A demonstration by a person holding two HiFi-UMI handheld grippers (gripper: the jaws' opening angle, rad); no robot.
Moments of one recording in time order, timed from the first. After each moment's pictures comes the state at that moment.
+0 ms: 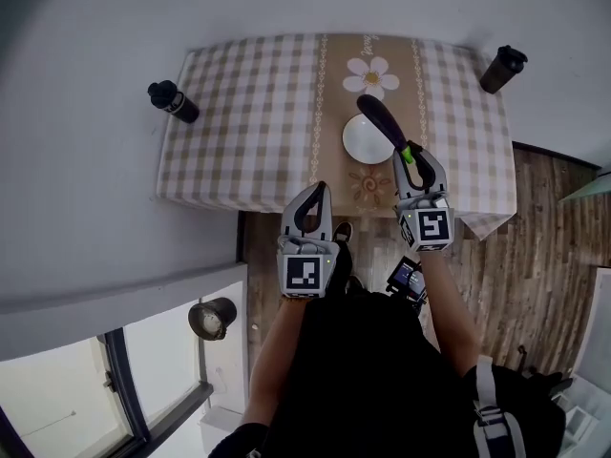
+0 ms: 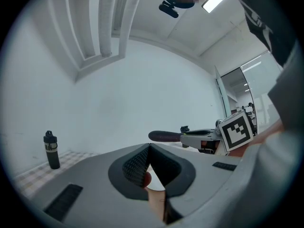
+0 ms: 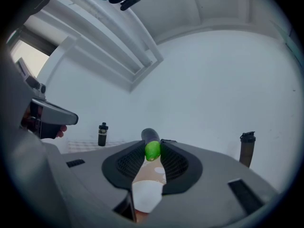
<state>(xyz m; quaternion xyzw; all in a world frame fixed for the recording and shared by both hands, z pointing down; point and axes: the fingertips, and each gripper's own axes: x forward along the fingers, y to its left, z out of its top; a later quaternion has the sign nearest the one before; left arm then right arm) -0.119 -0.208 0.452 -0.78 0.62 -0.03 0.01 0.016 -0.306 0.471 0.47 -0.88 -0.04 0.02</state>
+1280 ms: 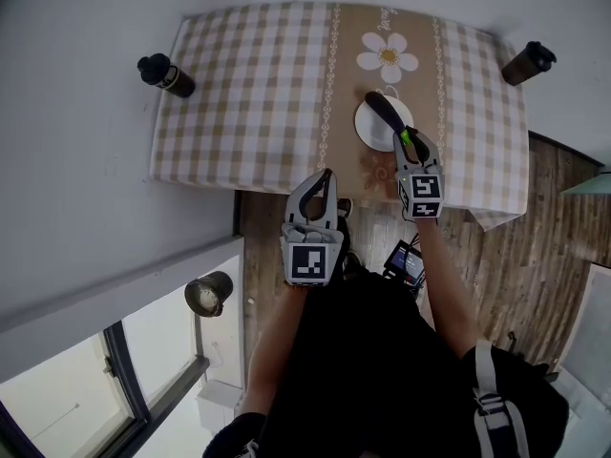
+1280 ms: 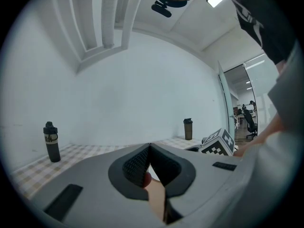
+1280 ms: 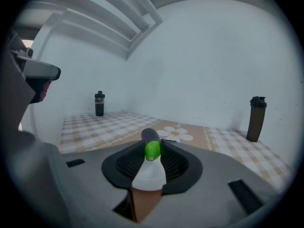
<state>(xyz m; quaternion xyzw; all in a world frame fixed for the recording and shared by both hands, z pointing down) -0.140 -0.237 0.496 -0.78 0.63 -0.06 -0.01 -0.009 -0.373 0.623 0.46 -0.87 0.05 0.15</state>
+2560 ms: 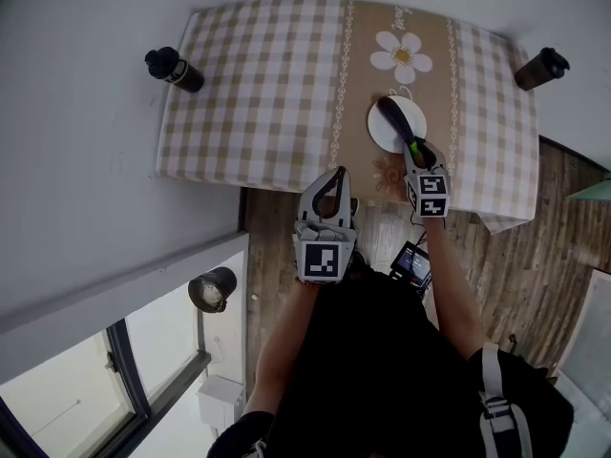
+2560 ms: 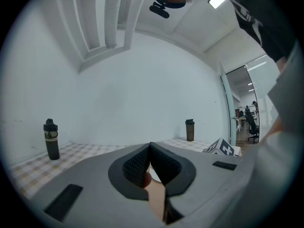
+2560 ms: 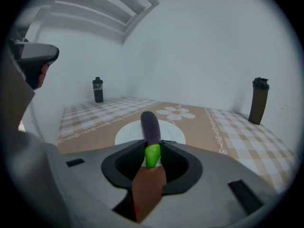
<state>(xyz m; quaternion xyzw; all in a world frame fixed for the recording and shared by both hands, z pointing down) -0.143 -0.244 0.507 -0.77 0.63 -0.05 -0.01 -0.003 -0.370 0.690 0.45 -0.86 0.10 0.22</state>
